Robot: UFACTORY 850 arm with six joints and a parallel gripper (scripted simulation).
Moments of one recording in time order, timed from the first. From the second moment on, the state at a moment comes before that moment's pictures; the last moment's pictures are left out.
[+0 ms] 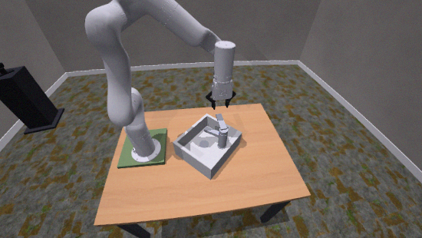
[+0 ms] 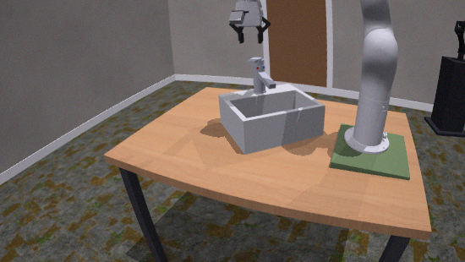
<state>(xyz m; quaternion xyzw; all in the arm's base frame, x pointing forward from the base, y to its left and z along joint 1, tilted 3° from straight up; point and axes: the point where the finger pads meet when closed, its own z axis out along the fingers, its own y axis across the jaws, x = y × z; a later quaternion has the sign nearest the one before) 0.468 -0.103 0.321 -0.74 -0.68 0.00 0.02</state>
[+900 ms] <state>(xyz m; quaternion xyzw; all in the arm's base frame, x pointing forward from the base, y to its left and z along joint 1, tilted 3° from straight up) 0.467 -0.103 0.301 -0.74 -0.68 0.00 0.02</state>
